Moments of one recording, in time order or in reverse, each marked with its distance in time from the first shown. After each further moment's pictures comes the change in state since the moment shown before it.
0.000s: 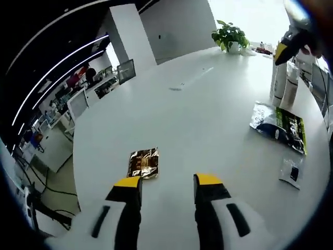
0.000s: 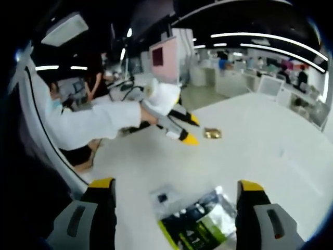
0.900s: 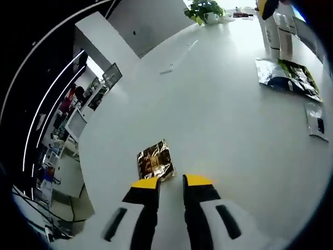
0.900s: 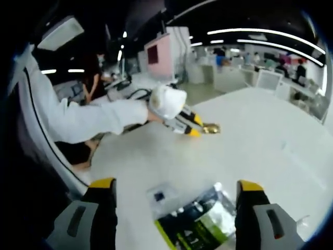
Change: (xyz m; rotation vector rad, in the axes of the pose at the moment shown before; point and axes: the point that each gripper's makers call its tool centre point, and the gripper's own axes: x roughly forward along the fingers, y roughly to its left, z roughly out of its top) left arm 0.029 0.014 -0.010 0.322 0.083 0.021; right arm 0.009 -0.009 -0.009 0.034 0.014 0.005
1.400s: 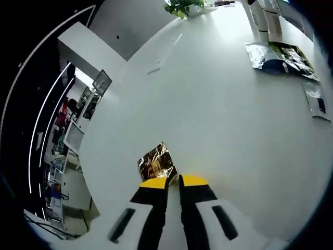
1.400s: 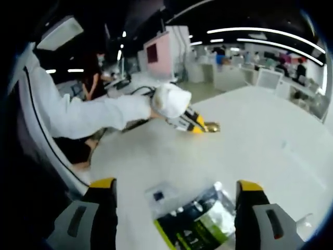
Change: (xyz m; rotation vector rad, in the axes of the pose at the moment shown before) left arm 0.004 -0.001 0.002 0.142 0.031 -0.032; right arm 0.001 -0.001 -0.002 0.002 0.005 0.002
